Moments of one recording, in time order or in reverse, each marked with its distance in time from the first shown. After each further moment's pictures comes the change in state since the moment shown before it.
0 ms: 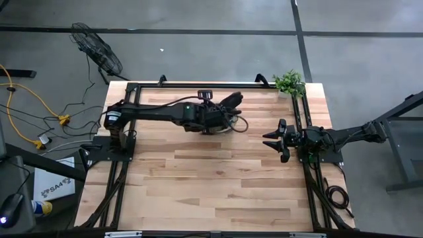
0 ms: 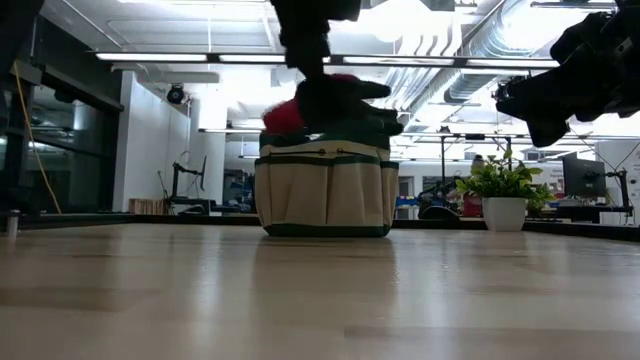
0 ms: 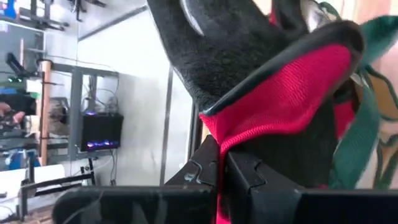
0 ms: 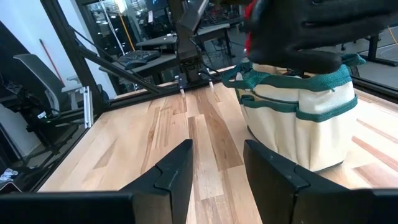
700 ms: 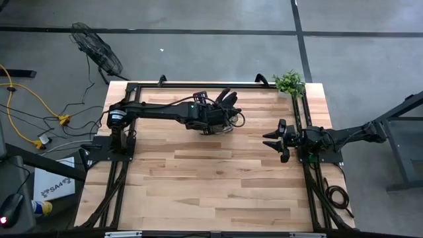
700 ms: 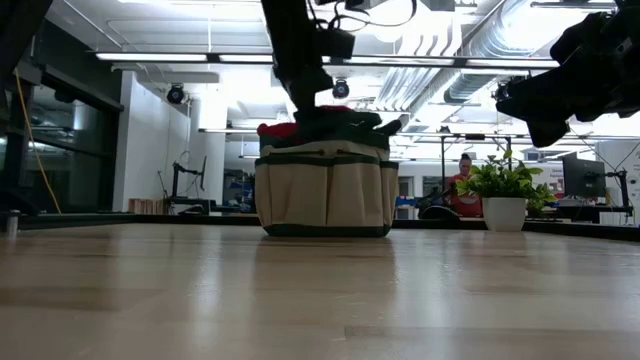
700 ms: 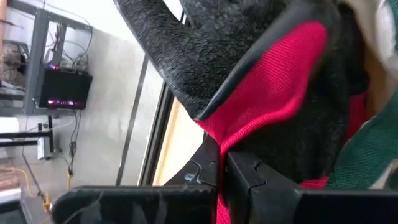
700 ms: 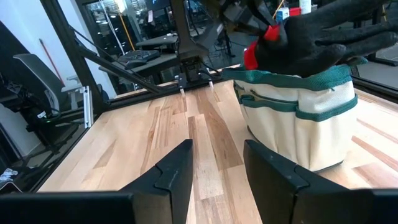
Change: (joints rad) left arm 0.046 0.028 -0.086 0.005 0.071 -0.241; right arm 0.000 0.001 0.000 0.000 0.000 0.000
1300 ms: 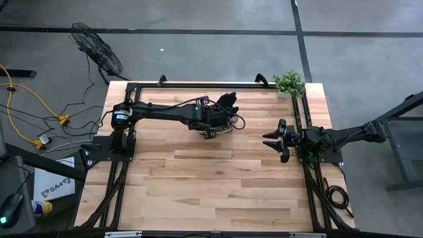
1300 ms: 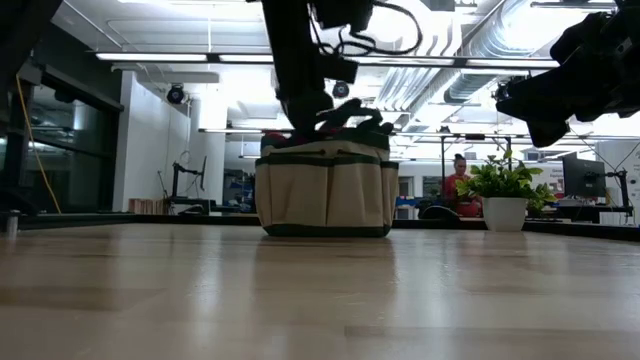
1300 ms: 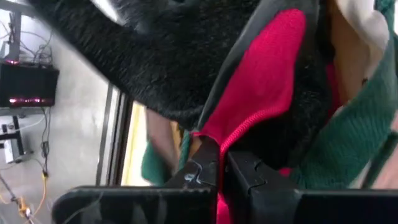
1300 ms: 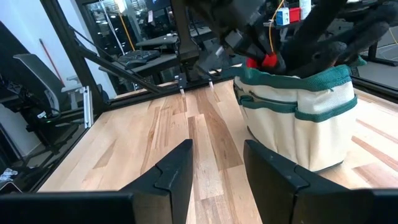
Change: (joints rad) left arm 0.020 0.042 -0.036 0.017 0.116 0.001; right arm 0.000 0.000 0.000 0.000 0.000 0.000
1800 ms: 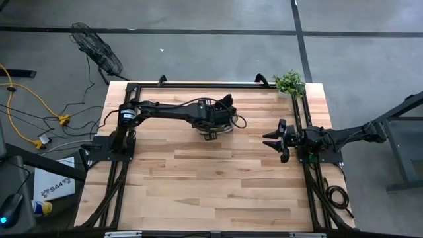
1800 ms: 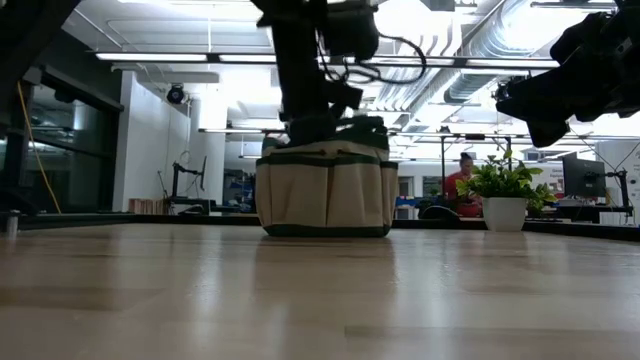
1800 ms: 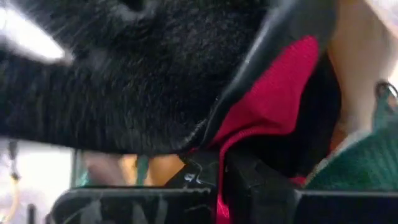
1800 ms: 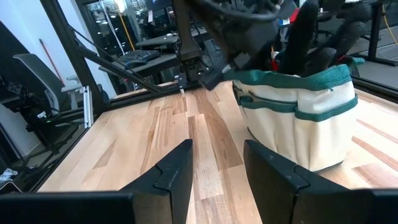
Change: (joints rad) left arm 0.039 0.077 0.004 0.013 0.129 0.022; right arm 0.000 0.000 0.000 0.000 0.000 0.000
